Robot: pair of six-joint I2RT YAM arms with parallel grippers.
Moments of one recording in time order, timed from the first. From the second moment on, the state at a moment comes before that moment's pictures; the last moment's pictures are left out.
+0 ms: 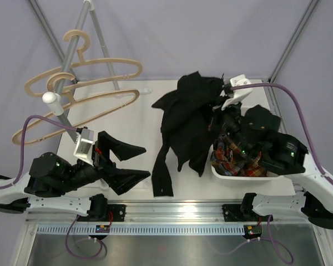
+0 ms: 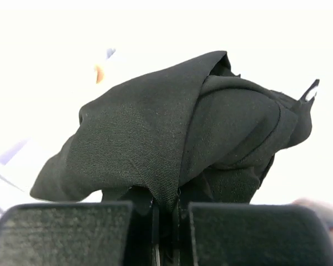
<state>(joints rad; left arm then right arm) -1.58 0.56 1.07 -0.24 -0.30 -0.31 1.11 1.07 1.54 -0.59 0.60 0.20</state>
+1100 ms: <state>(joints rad) -1.58 0.68 1.00 -0.25 -0.28 -0.34 1.10 1.06 2.09 -0.10 0.68 -0.78</state>
